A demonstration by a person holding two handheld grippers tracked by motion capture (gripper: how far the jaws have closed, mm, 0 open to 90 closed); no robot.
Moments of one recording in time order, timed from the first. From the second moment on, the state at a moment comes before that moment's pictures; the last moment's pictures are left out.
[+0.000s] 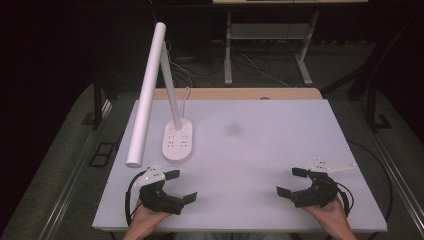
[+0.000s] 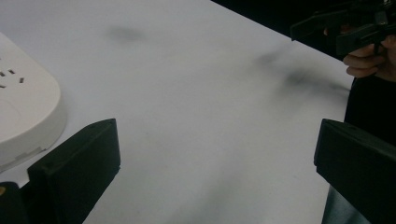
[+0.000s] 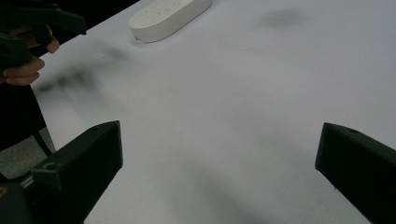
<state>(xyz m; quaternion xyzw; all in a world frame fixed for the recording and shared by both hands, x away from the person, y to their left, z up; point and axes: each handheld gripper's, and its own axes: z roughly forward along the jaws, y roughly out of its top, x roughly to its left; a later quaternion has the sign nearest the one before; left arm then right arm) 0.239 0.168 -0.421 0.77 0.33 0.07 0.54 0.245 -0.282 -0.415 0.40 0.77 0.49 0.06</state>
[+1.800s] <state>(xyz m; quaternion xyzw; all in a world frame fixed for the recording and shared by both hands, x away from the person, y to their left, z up) 0.249 0.185 -0.401 0.79 0.34 0.06 0.51 0.243 -0.287 -0.415 0.40 0.78 0.48 0.06</state>
